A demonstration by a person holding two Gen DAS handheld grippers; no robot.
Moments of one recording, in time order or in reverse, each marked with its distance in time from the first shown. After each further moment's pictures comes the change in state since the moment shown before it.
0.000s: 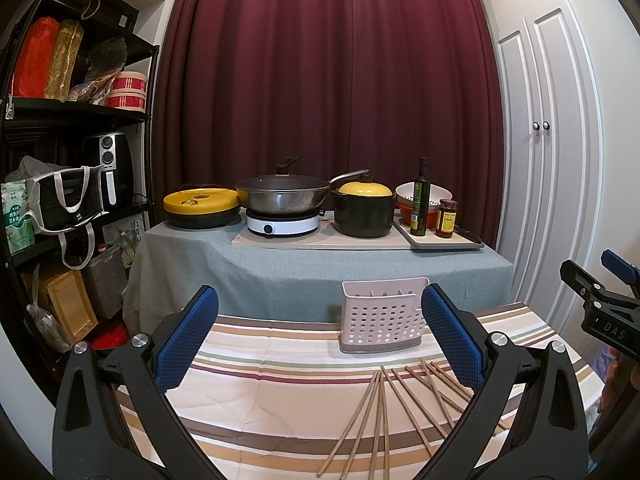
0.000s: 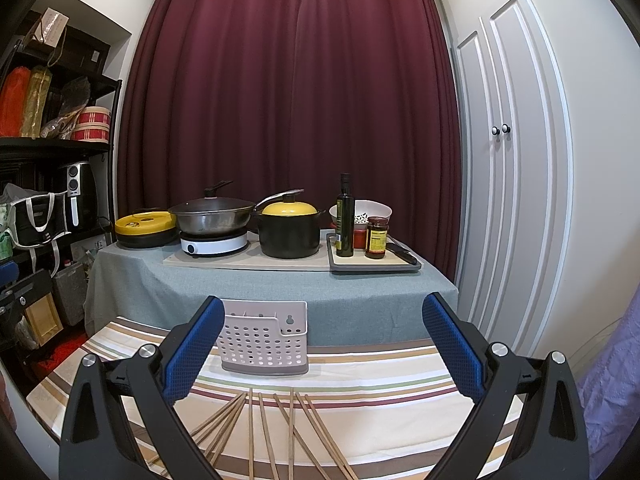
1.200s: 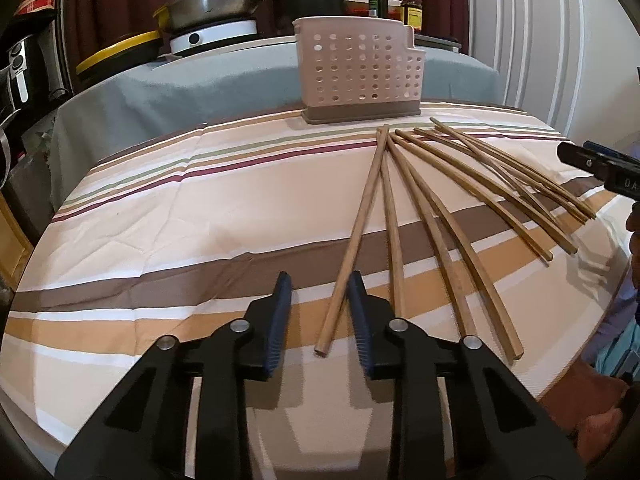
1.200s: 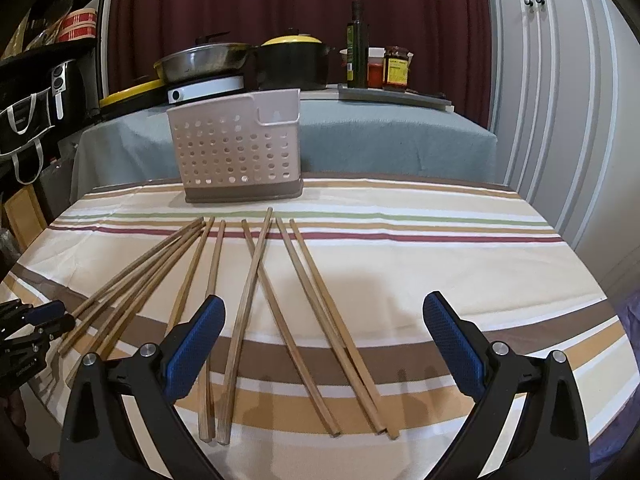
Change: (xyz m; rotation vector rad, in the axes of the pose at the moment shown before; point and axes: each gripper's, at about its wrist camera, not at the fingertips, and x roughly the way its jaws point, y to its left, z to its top) left arm 0.123 0.010 -0.239 0.177 0.494 -0.184; right arm 0.094 -0.022 -0.174 -0.010 0.418 0.066
